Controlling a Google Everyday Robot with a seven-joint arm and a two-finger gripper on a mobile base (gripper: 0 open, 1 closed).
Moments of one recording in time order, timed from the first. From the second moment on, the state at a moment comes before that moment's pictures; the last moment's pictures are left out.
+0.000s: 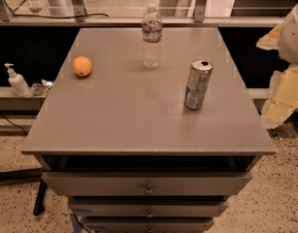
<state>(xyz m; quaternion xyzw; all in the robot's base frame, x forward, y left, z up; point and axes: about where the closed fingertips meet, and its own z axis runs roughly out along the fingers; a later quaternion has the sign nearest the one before) 0.438 -0.216 0.977 -0.60 0.78 -0.04 0.16</state>
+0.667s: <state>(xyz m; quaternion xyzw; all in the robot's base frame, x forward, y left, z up) 0.471 -0.194 0.976 -0.59 0.78 -0.03 0.19</state>
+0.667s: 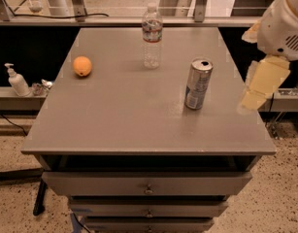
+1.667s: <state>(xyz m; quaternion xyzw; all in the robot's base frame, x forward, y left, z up) 0.592 -0.123 0.988 -0.50 0.80 0.09 0.31</state>
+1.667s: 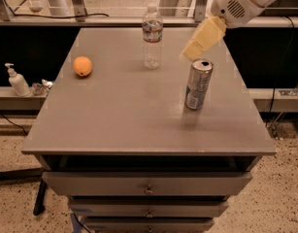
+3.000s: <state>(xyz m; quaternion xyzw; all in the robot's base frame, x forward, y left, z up) 0.714 -0.041 0.959 -0.38 0.77 0.24 0.46</state>
